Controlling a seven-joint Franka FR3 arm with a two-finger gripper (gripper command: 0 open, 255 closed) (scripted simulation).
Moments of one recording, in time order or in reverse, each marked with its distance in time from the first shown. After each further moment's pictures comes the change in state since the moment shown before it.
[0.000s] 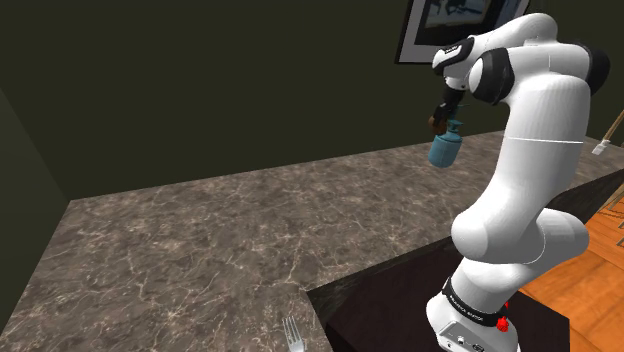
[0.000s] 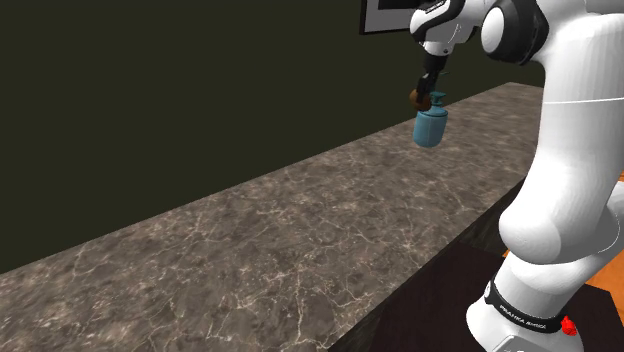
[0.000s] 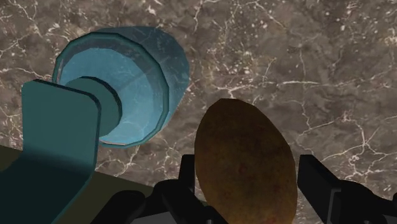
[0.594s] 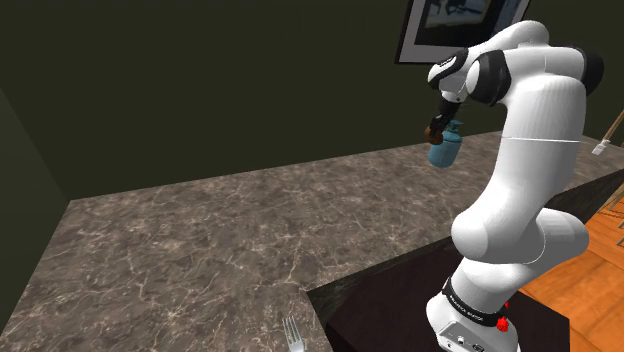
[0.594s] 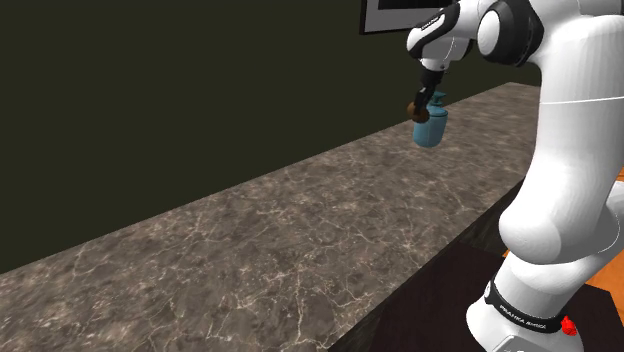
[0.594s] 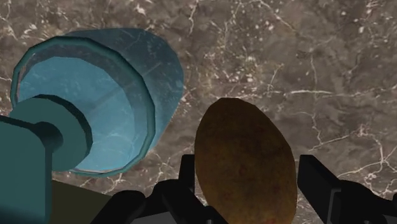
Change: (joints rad) arm 0.001 0.023 0.007 -0.091 0.016 0.111 -0.016
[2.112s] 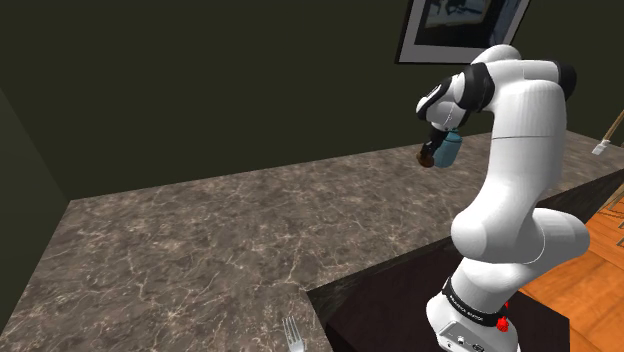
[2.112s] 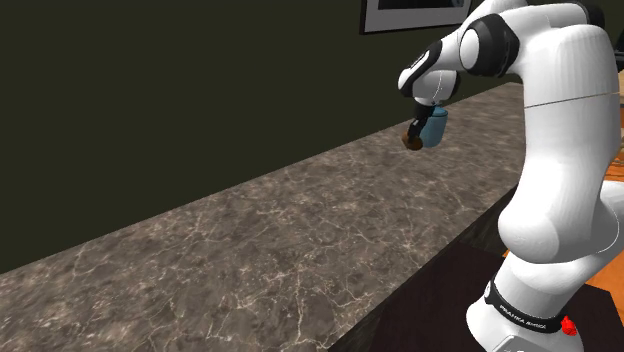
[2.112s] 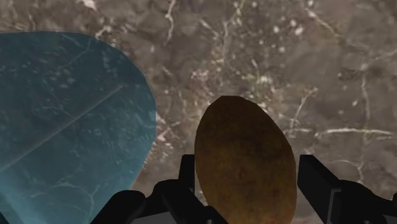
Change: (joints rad) arm -0.020 0.130 0.040 -0.128 0.077 0.250 -0.057
